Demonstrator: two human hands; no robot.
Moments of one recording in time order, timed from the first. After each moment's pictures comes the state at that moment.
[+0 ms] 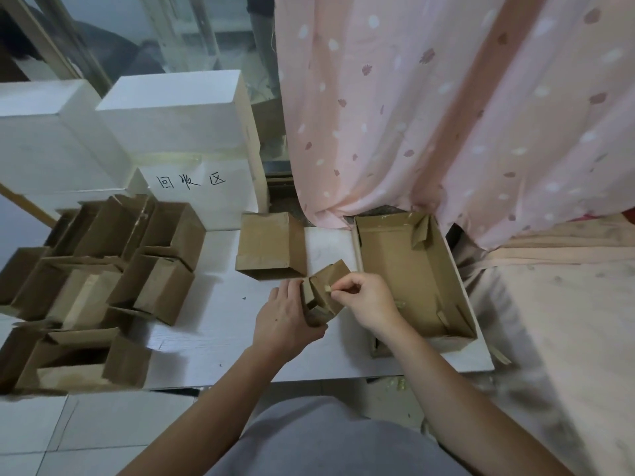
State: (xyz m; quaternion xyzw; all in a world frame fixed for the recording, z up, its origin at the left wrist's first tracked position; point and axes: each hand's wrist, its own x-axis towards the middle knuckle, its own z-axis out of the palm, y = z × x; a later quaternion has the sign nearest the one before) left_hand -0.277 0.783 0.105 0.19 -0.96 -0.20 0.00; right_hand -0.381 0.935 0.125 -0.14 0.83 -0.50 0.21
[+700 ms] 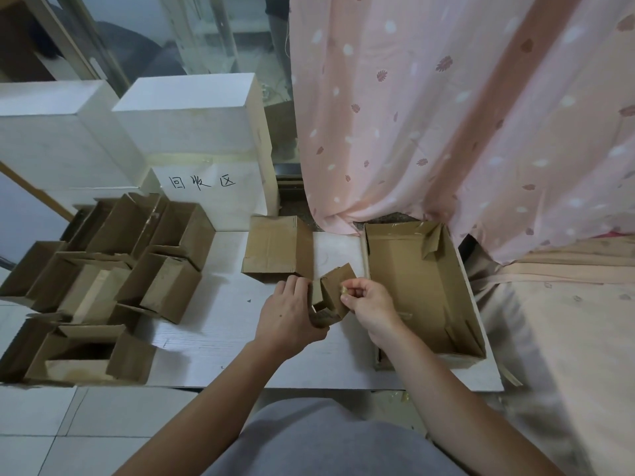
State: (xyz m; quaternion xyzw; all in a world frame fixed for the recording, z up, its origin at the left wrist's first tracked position) left_hand -0.296 0.776 0.106 0.16 -0.97 -0.16 0.01; right_hand -0.398 0.924 0.103 0.00 0.75 -0.60 0.29
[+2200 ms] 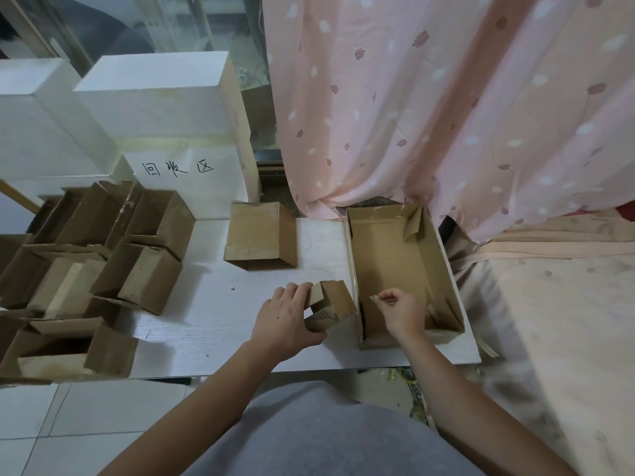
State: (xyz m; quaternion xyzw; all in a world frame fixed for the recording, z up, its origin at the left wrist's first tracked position) left_hand -0.283 0.799 0.078 0.13 -0.97 -0.19 -0.09; right_hand -0.407 1.015 0.037 0.02 0.91 -0.38 0.16
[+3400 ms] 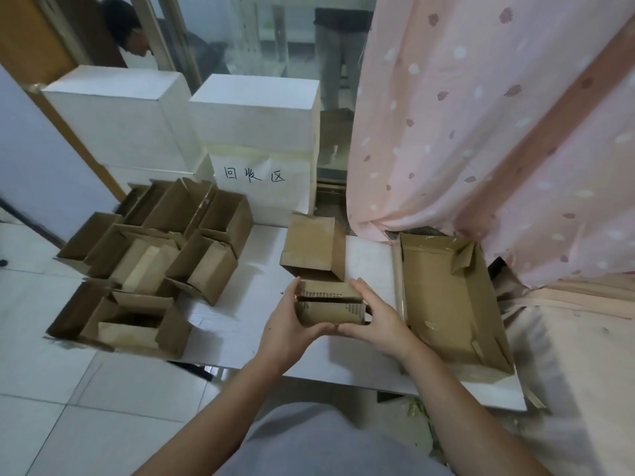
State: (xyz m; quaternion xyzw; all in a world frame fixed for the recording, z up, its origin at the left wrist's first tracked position) left_hand -0.213 0.733 0.103 0.30 -0.81 -0.50 0.07; right_hand -0.348 0.906 0.114 -0.27 0.80 -0.42 0.33
